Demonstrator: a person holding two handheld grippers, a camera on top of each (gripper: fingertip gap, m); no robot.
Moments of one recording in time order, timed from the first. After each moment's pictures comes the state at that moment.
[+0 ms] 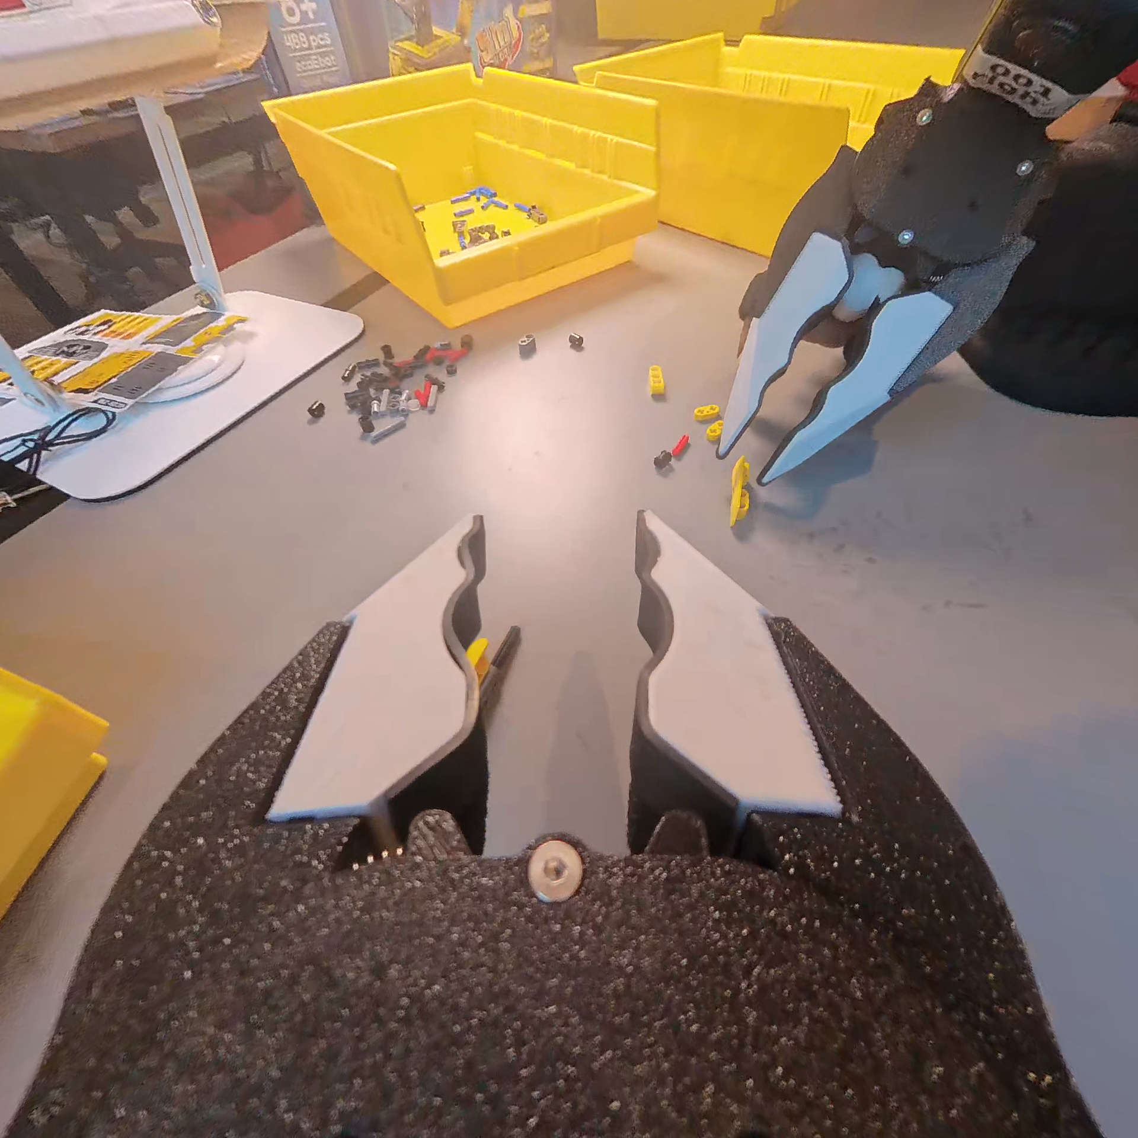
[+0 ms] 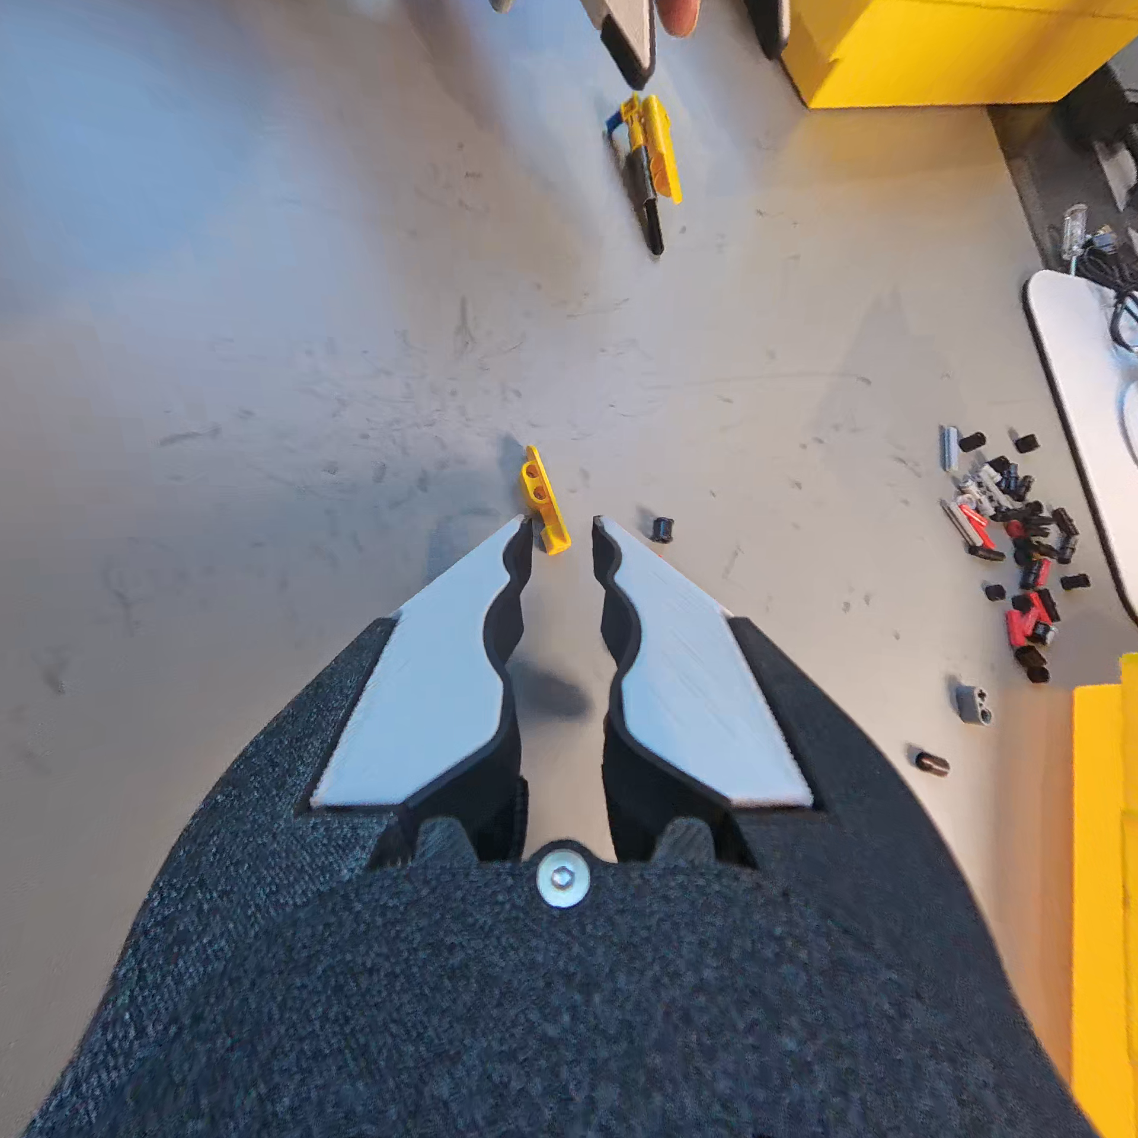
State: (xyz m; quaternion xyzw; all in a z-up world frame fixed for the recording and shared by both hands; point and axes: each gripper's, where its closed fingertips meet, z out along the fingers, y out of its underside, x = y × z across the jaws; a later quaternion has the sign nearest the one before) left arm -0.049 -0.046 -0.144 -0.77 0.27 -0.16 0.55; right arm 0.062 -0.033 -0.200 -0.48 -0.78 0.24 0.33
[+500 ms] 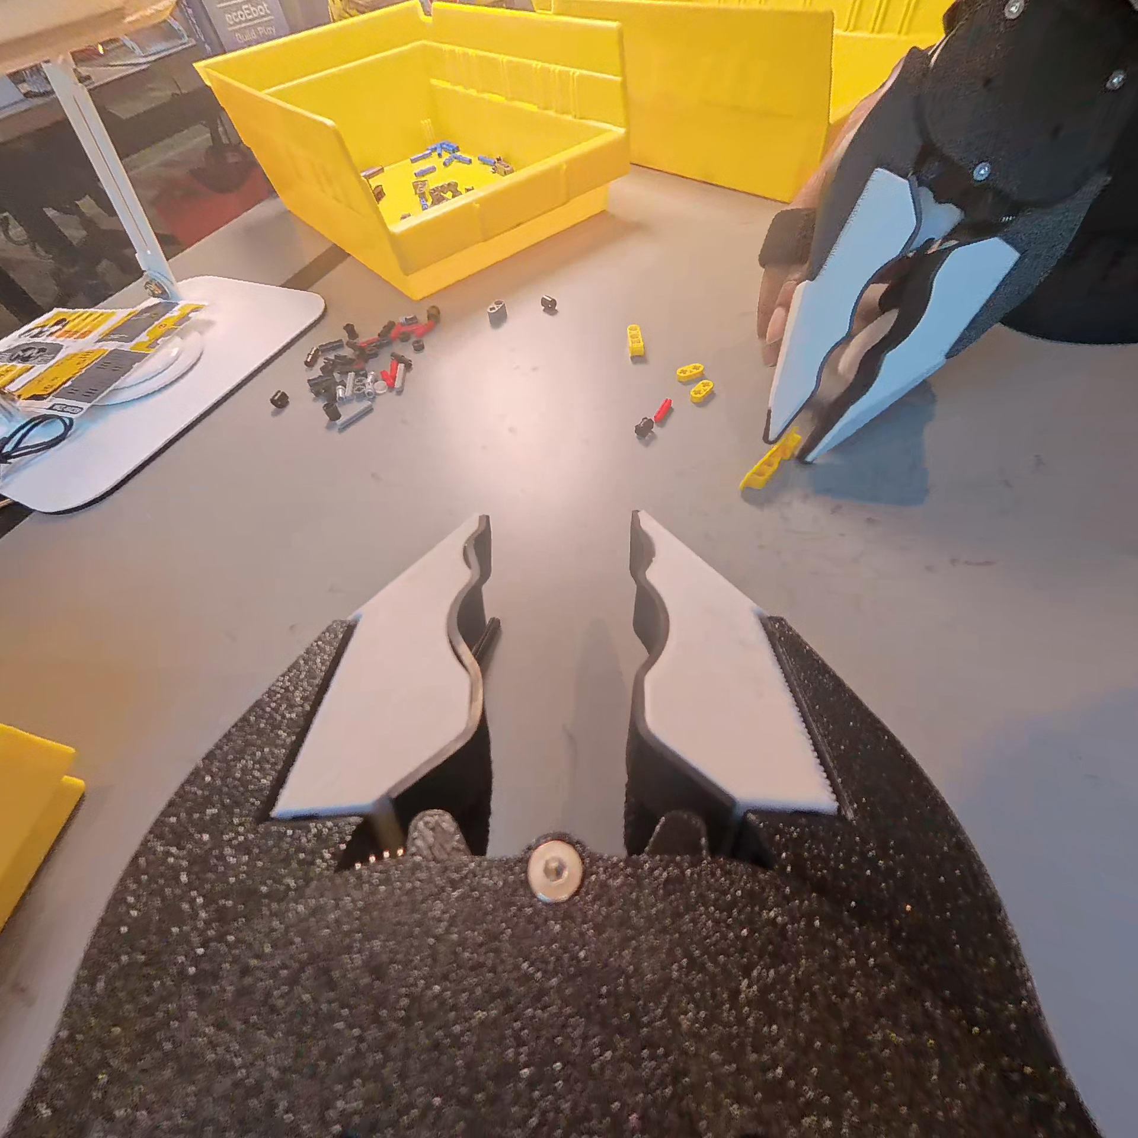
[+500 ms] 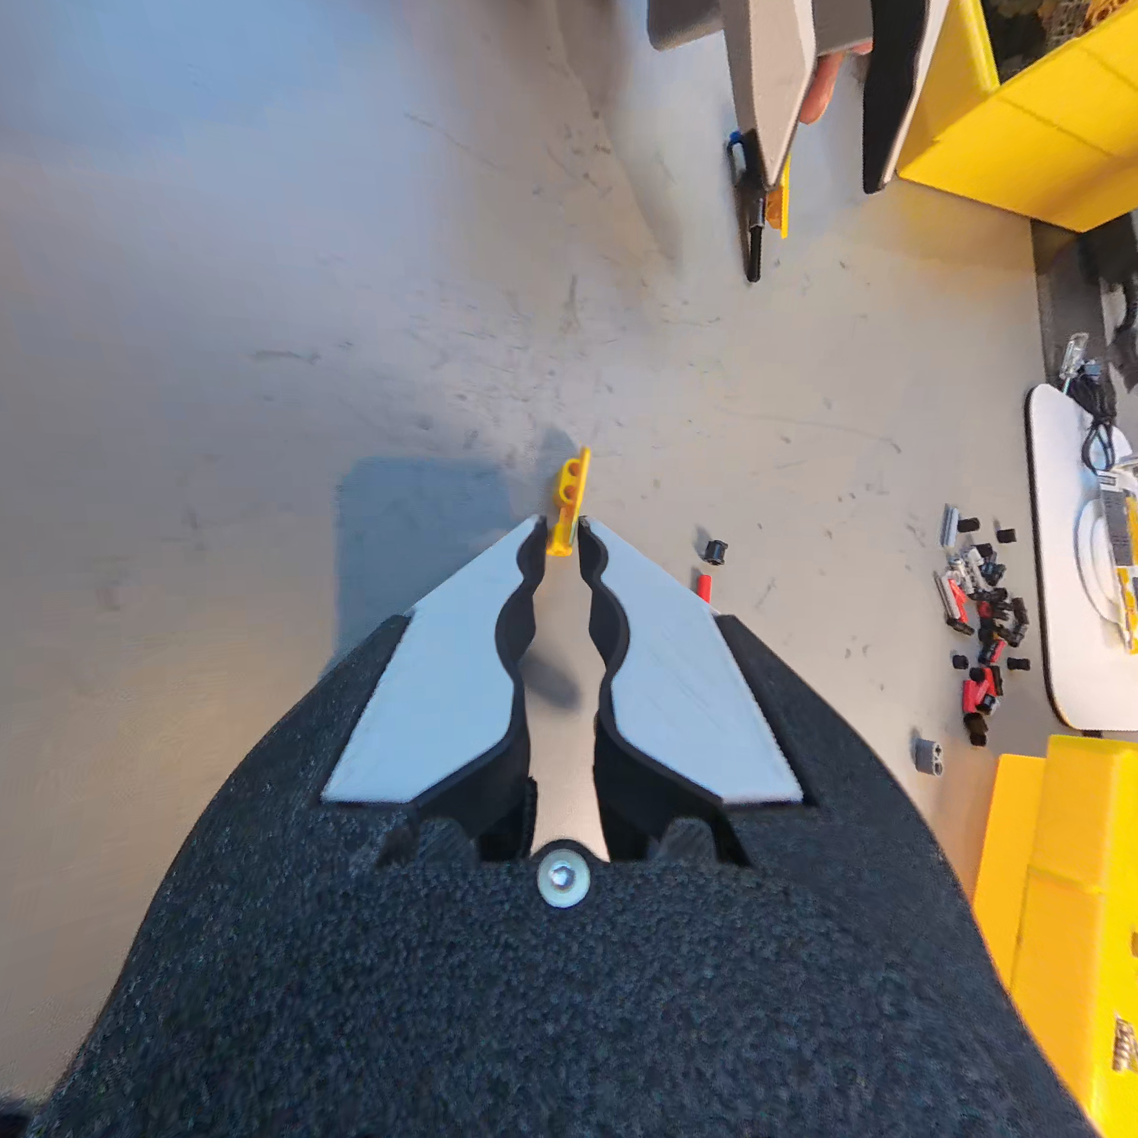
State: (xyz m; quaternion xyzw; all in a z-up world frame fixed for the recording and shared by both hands) left arm -0.038 -0.048 -0.159 -0.78 0.31 -0.15 0.53; right arm 0.072 -0.055 -0.208 -0.39 -0.83 0.19 0.35
